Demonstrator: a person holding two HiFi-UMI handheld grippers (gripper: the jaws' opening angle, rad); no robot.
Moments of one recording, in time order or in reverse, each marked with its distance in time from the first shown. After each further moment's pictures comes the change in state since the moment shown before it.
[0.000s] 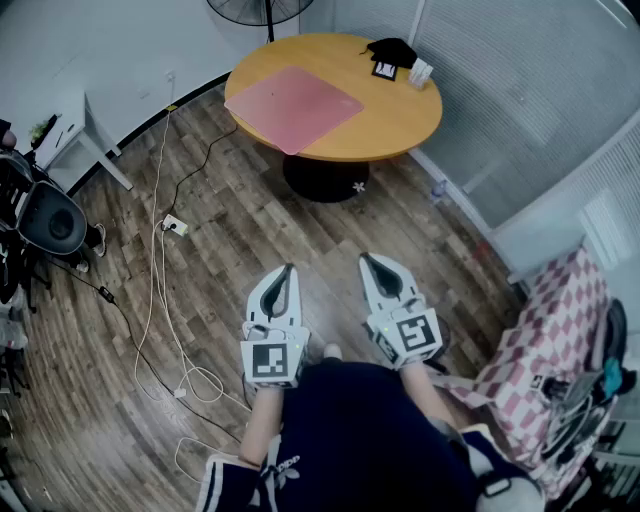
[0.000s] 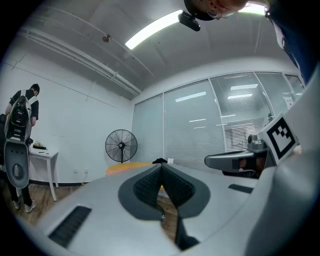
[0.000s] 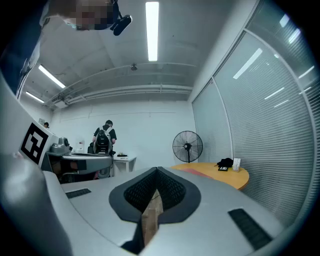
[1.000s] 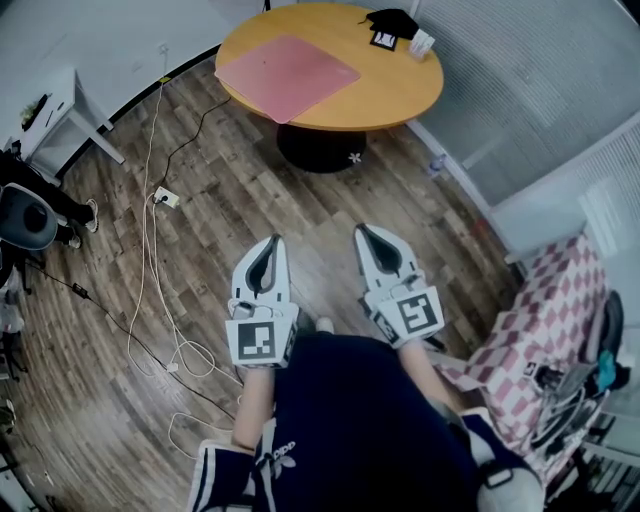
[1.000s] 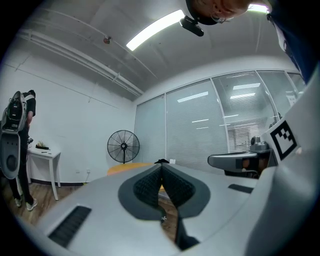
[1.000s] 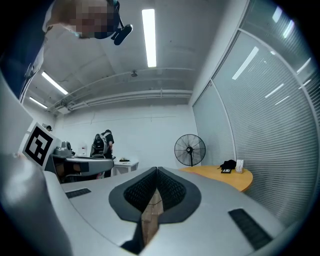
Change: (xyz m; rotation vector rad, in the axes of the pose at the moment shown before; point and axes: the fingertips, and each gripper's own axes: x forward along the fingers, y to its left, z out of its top) left arm 0.006 -0.006 0.002 -0.003 -0.021 0.020; right arm -0.006 -0.014 0.003 0.021 -0.062 0.029
